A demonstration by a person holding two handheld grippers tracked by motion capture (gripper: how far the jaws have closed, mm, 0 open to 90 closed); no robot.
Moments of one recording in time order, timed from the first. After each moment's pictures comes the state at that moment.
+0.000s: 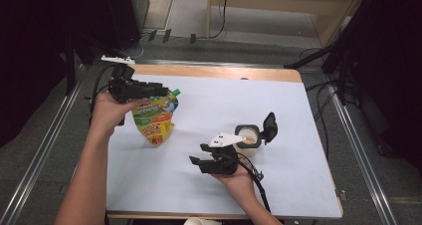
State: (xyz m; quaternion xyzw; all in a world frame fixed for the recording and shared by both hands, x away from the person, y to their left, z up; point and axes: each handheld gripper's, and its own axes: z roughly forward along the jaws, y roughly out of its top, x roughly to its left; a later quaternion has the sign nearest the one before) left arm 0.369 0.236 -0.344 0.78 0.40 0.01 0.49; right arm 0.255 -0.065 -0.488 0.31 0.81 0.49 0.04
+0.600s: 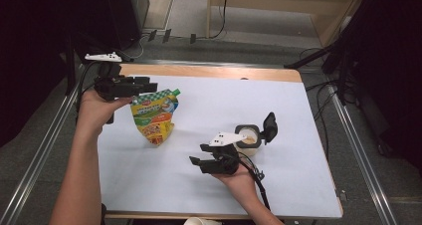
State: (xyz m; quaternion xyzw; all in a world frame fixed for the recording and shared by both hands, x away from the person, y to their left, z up) left arm 0.359 0.259 -0.331 0.77 0.40 0.06 0.50; right arm 0.255 -0.067 -0.482 0.31 0.82 0.49 0.03
